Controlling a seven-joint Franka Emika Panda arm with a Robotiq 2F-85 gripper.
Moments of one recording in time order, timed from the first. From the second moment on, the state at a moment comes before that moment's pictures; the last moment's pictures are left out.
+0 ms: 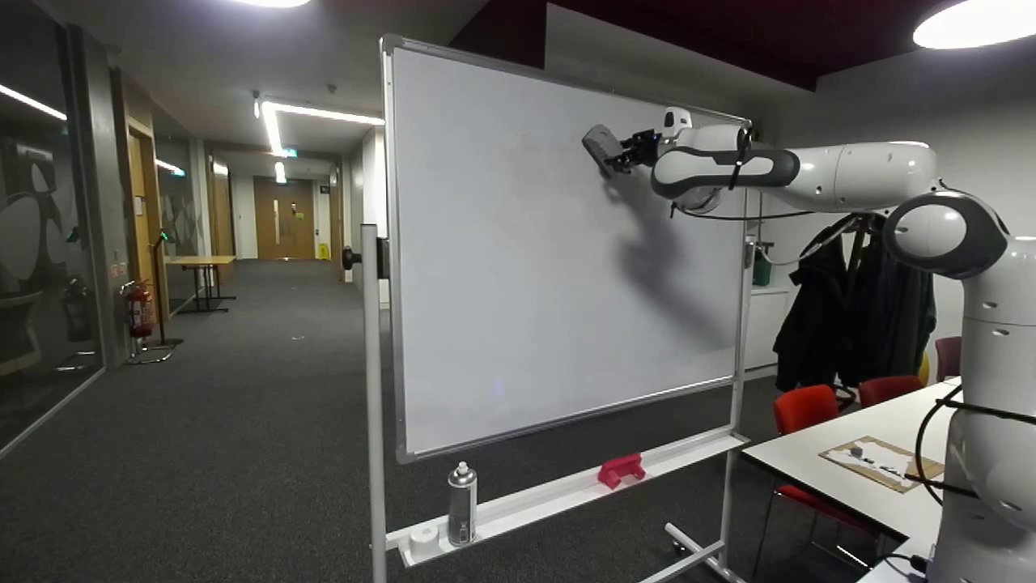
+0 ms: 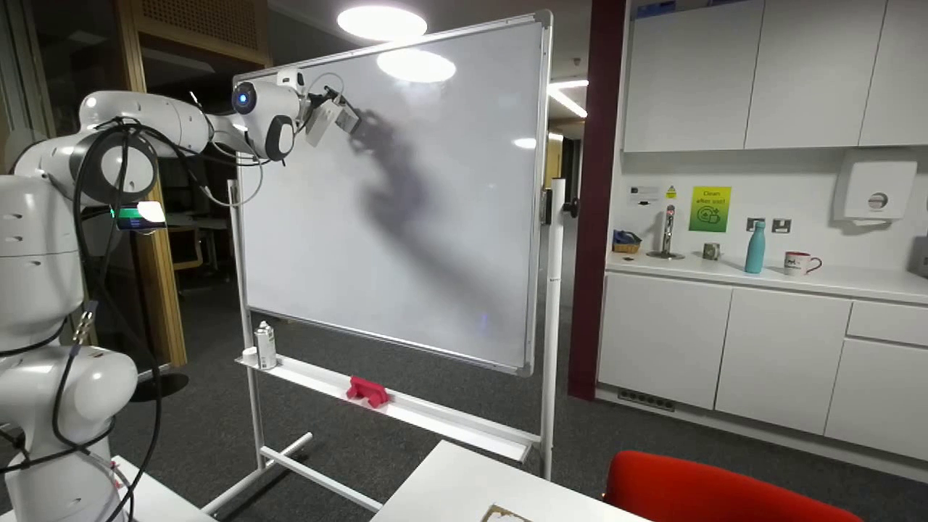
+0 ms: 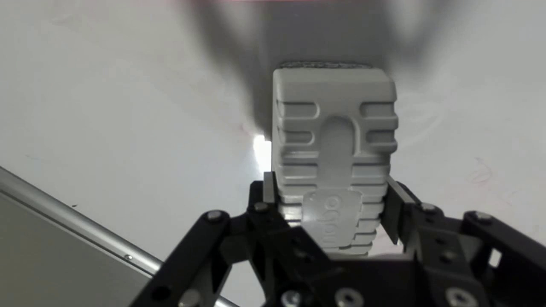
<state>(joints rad) 0.41 0.09 -0.26 -1.49 0.24 3.22 -1.06</state>
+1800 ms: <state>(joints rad) 0.21 0.05 0.06 -1.62 -0.35 3.25 -0.64</state>
